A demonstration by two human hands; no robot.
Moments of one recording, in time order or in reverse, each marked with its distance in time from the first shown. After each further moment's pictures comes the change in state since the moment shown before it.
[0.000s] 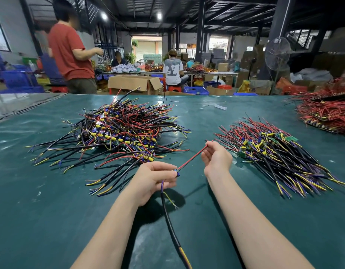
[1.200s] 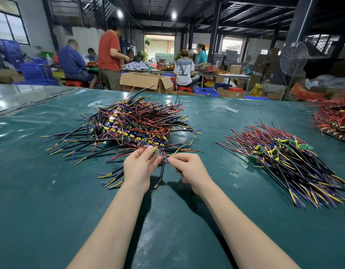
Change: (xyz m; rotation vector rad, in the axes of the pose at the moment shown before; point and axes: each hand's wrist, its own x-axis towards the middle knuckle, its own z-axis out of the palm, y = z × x) left_hand 0.009 0.013 -0.013 -0.428 0.463 0.251; right_hand -0.042 0.042 0.007 -0.914 -0.727 -0.156
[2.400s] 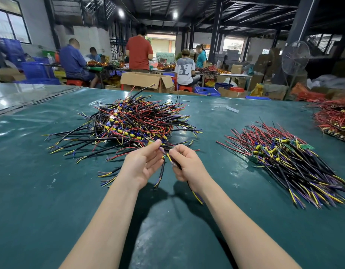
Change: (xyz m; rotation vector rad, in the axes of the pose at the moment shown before) left_hand -0.010 0.024 0.005 0.130 -0.071 -0.243; right_hand -0.002 -0.009 0.005 0.309 -0.154 0.005
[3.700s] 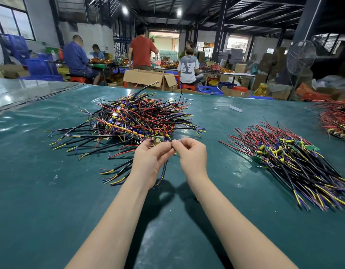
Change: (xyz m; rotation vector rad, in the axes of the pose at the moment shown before) left_hand 0.006 -0.013 0.007 -0.088 -0.106 0.263; right_hand 0.013 -0.004 0.013 -0.280 0.426 -0.276
